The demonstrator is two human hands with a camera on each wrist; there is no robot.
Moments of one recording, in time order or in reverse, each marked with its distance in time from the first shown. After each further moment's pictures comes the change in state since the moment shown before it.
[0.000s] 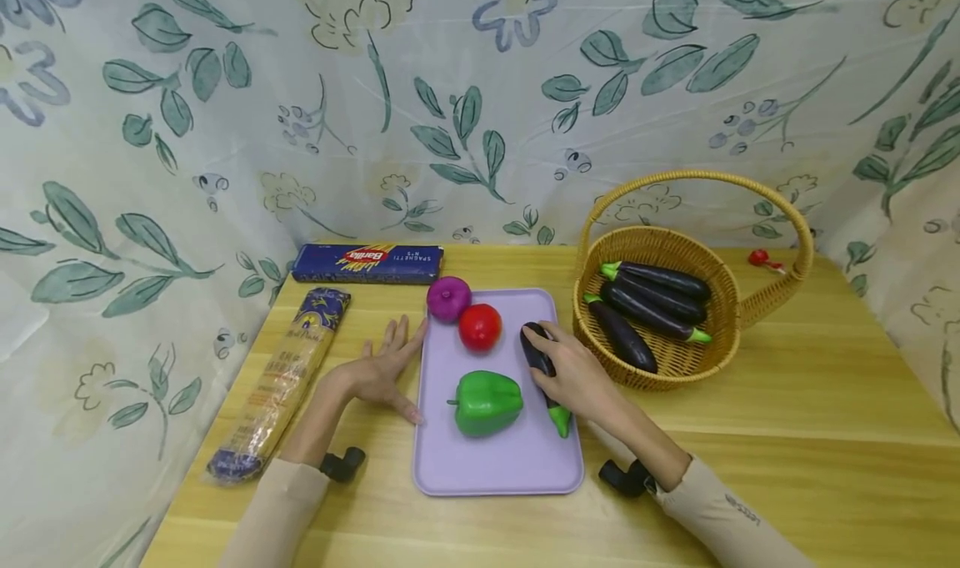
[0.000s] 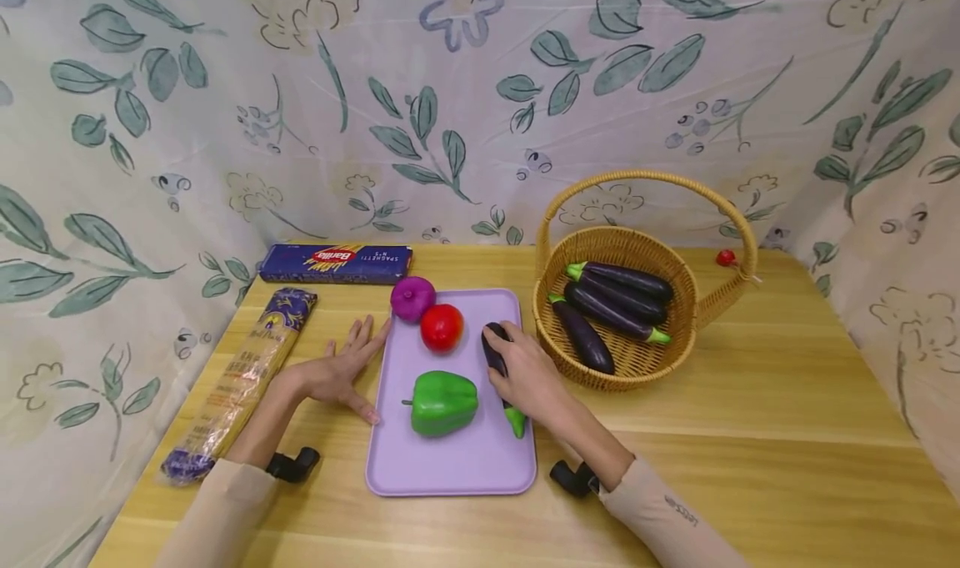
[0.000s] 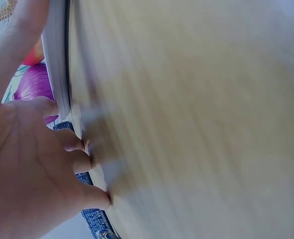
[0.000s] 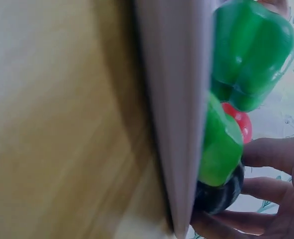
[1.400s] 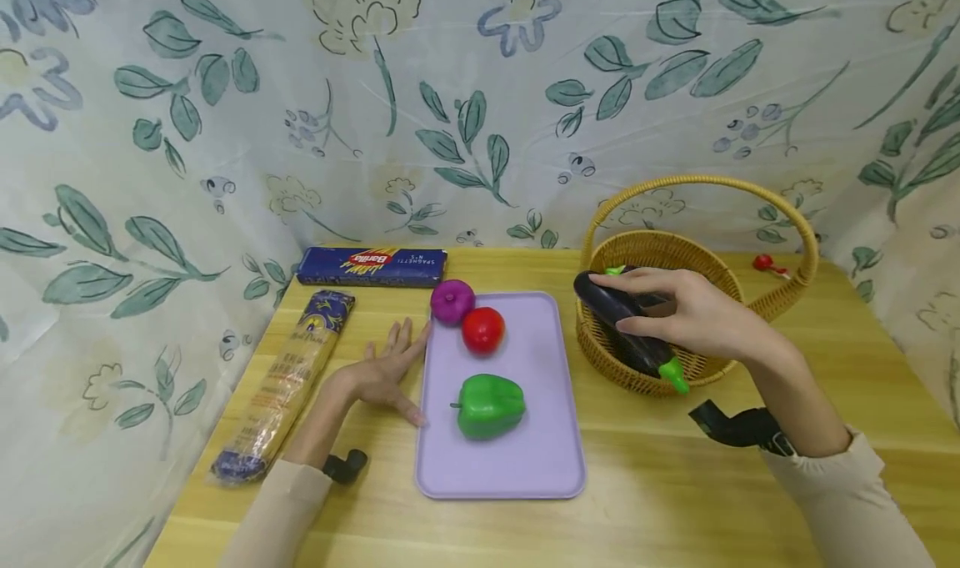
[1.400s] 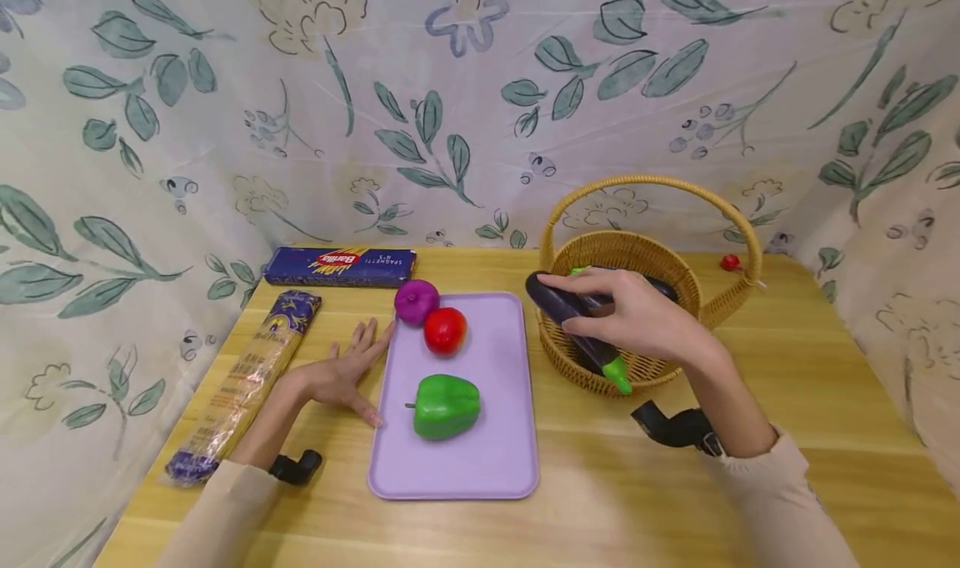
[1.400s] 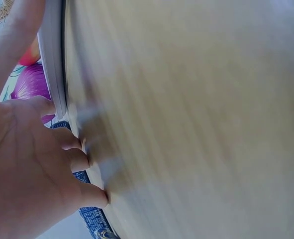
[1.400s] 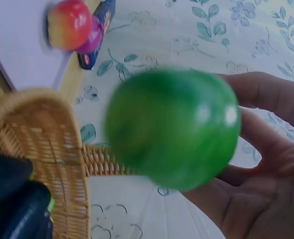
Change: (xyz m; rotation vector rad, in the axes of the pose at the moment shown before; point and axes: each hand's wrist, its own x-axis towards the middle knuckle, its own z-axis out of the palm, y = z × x) left_hand -0.002 -0.001 -0.002 -0.003 0.000 0.012; right_hand -0.009 0.018 -0.169 0.140 -0.175 0.010
